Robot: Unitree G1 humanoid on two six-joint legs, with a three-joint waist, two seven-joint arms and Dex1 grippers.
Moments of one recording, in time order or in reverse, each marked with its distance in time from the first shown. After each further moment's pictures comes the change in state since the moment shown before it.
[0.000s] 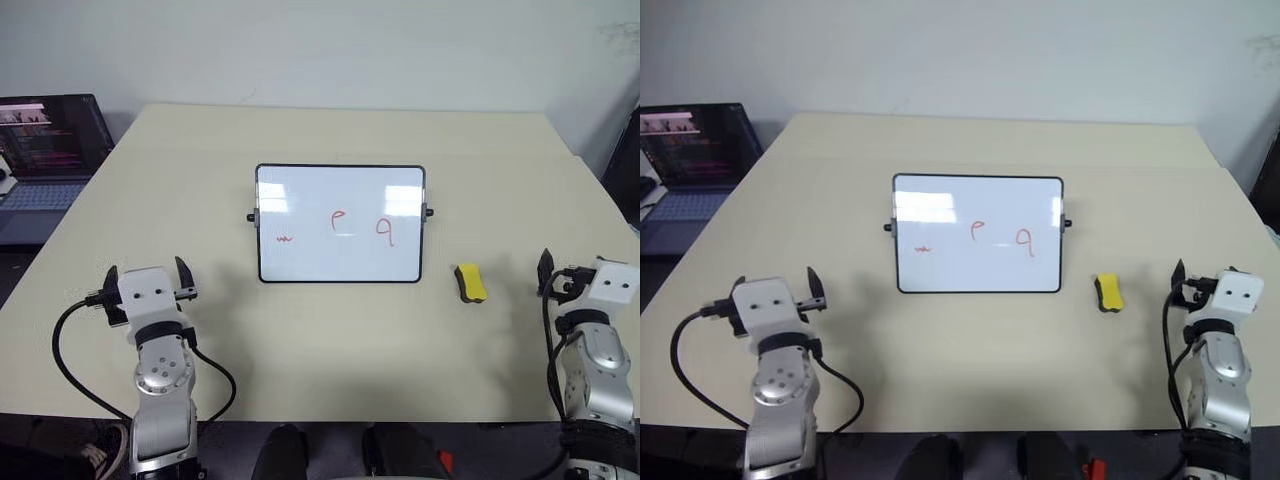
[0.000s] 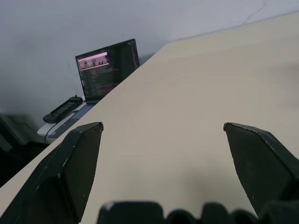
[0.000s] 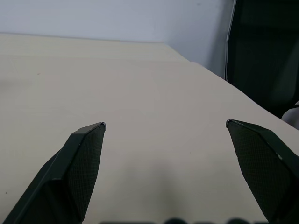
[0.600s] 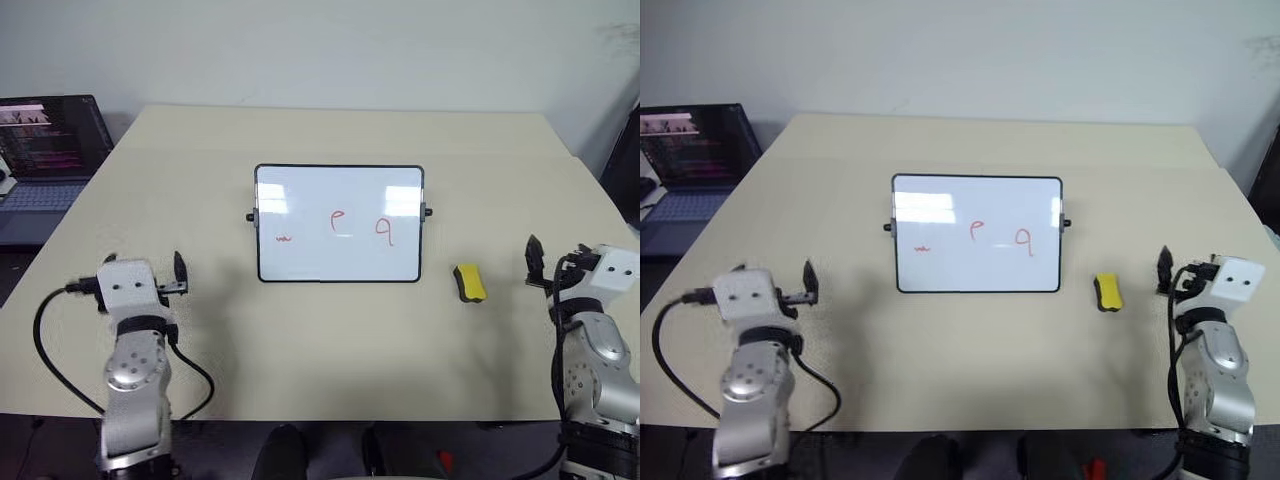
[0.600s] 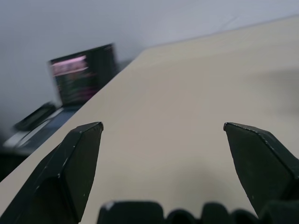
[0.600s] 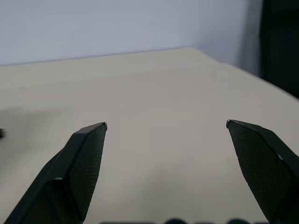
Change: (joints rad) left arm -0.058 0.185 0.054 -0.015 -0.241 -0.008 -0.310; right arm -0.016 0.055 0.026 -0.258 0.169 0.308 -0.005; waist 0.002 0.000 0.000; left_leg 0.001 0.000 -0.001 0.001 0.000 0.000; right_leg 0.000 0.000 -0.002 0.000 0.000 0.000
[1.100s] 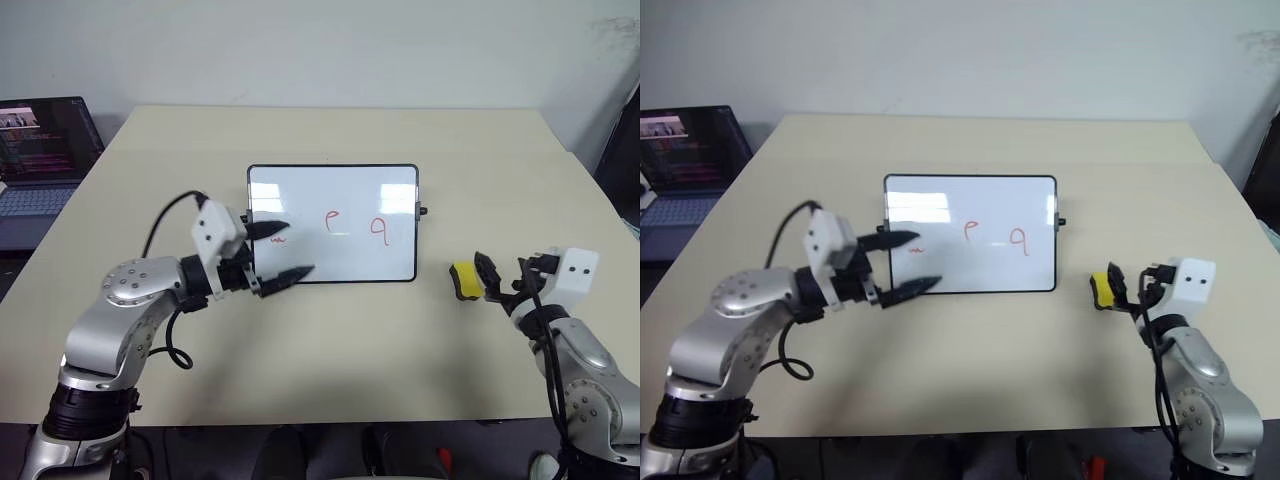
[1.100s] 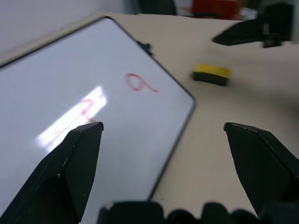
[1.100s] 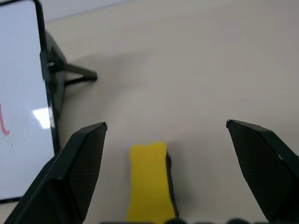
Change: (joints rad) left arm -0.279 0.394 -0.316 -0.024 -0.437 0.261 -0.854; right arm 0.093 0.026 0.101 -0.409 0.185 0.477 -0.125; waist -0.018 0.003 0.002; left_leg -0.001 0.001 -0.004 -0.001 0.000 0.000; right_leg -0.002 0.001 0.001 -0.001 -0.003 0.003
